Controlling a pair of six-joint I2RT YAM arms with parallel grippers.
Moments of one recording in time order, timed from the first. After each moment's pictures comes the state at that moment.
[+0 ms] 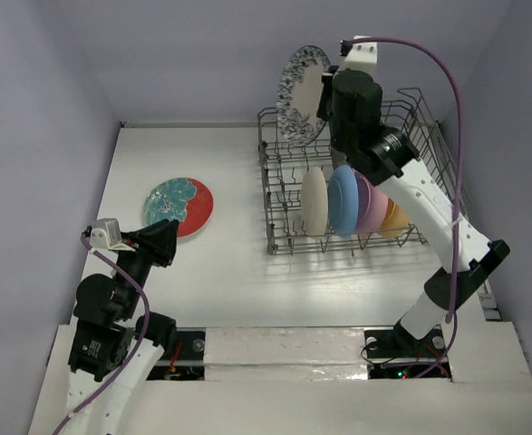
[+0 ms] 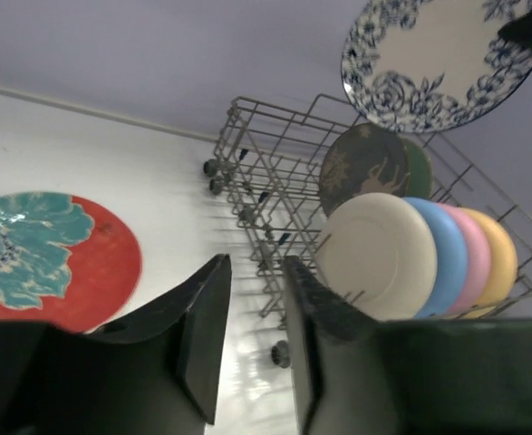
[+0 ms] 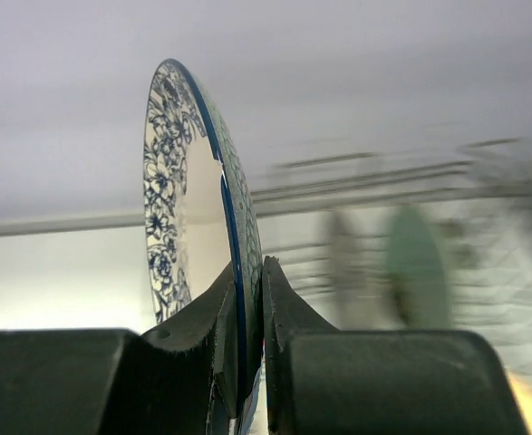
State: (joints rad) left arm -0.33 0.16 0.67 -0.39 -0.06 -0.47; right arm 0.68 1.69 2.07 -0.49 0.76 0.12
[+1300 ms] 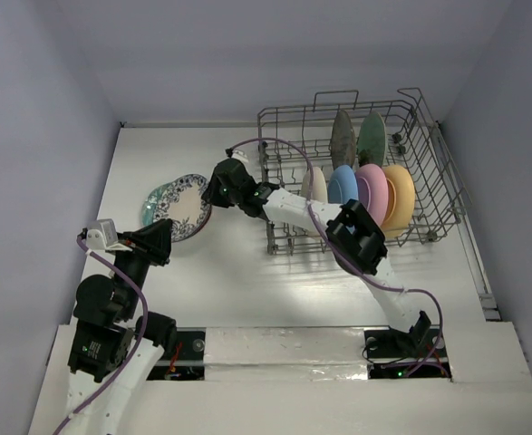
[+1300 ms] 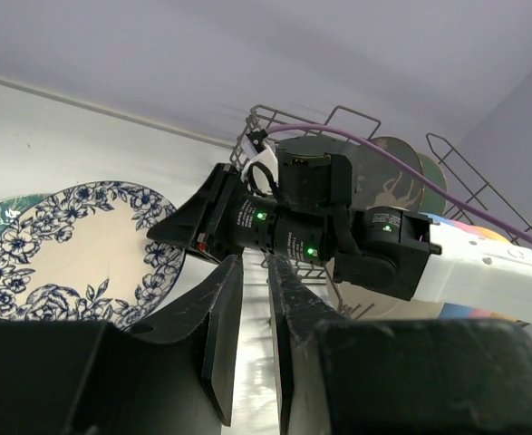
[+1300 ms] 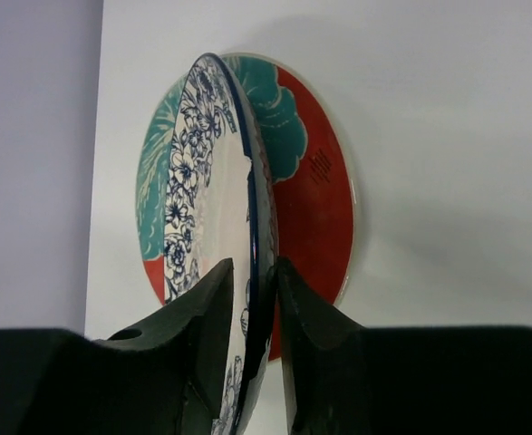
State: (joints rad) left arm -0.33 0.15 0.67 -0.40 -0.12 -0.48; right arm 0.91 2.32 1.93 -0.10 0.11 0.91
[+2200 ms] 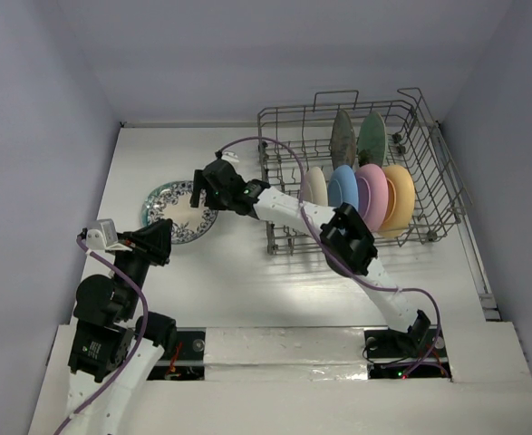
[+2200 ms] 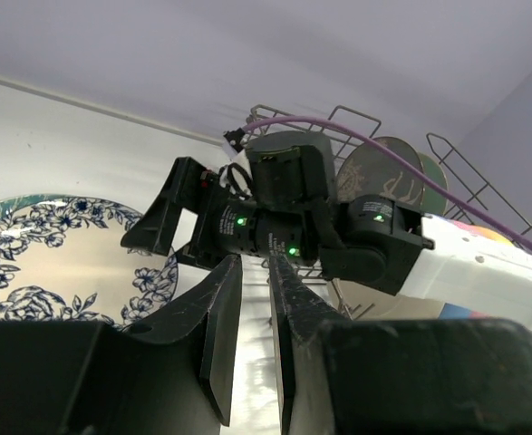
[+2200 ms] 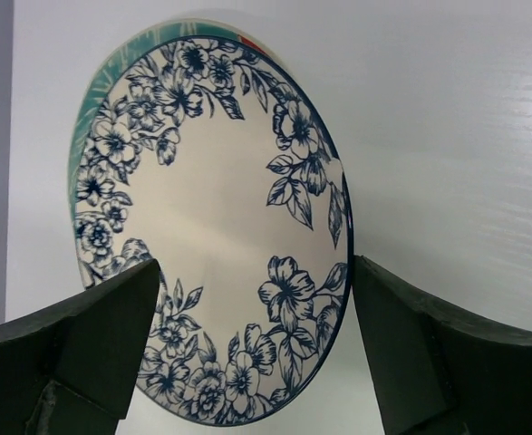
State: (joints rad) left arm -0.32 0.15 0.67 -0.40 -0.12 -0.48; right arm 0.94 2.41 2.12 -0.34 0.21 0.82
